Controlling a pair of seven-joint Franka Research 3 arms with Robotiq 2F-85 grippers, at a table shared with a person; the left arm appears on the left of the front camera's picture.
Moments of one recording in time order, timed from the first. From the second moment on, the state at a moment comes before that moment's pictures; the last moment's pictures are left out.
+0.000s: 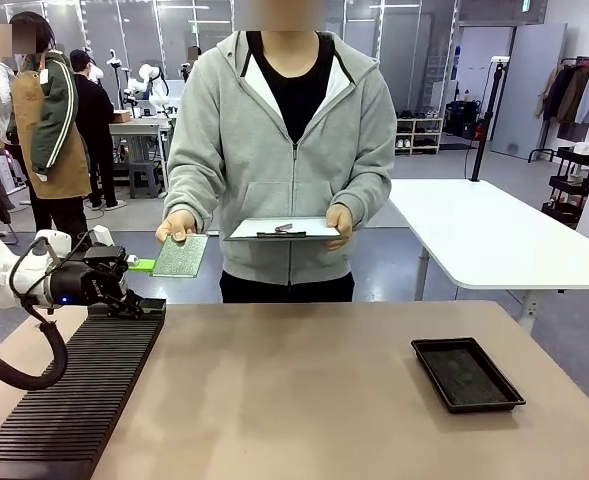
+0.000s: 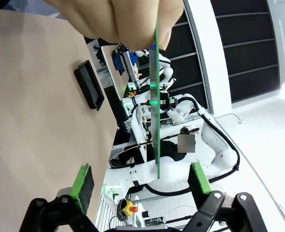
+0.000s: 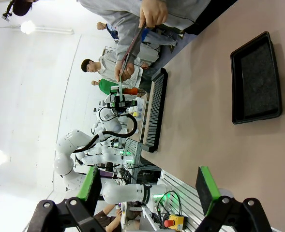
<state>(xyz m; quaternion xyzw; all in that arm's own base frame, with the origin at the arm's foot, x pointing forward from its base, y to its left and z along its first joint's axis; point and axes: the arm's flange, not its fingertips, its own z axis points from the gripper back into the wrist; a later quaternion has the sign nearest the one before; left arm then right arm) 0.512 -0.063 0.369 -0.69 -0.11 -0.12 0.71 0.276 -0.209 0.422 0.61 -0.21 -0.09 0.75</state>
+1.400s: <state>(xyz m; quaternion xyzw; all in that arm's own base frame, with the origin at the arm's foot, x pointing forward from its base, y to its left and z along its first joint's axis) 0.511 -0.062 0.369 -0.69 -0.10 -0.13 0.71 0.276 -0.209 0.422 0.61 -0.21 -0.09 0.75</state>
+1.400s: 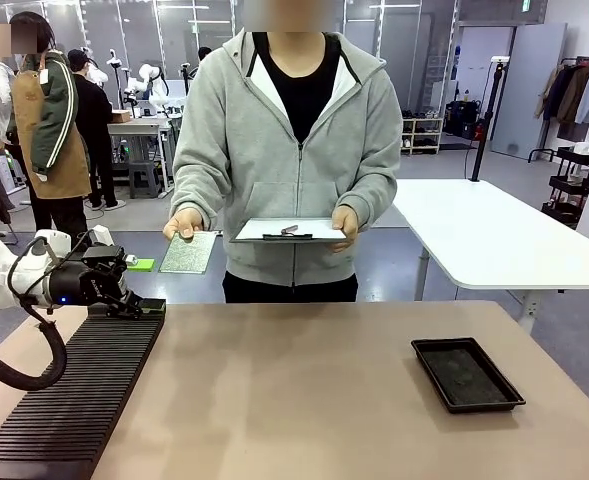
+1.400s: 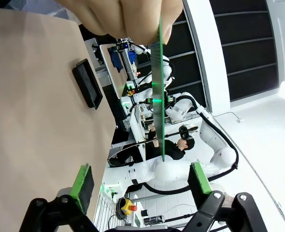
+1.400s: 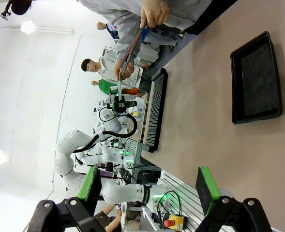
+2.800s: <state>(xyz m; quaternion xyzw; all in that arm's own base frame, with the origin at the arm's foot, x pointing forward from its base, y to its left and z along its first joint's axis) 0.511 -0.062 0.369 -0.69 -0.10 -0.13 0.71 0.276 -0.209 0.422 0.61 -0.21 -0.09 0.75</state>
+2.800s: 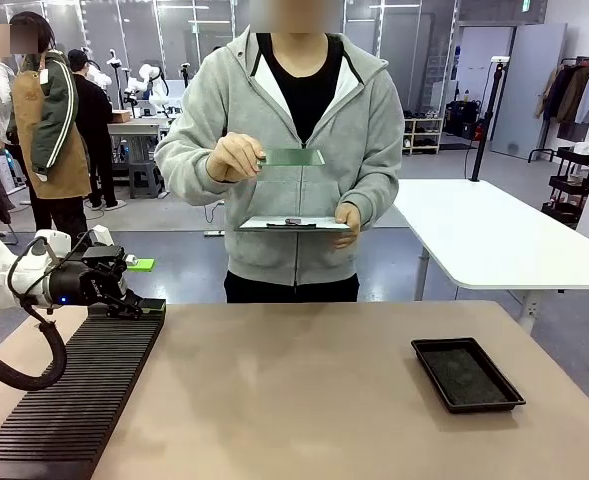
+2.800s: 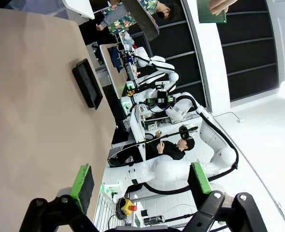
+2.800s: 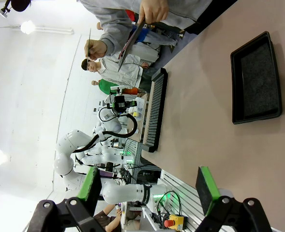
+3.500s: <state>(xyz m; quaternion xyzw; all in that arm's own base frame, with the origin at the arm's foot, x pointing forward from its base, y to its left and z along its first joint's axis) 0.511 -0.062 0.369 -0.69 -0.10 -0.13 0.71 0.276 -0.209 0.422 0.61 -0.21 -0.09 0.75</state>
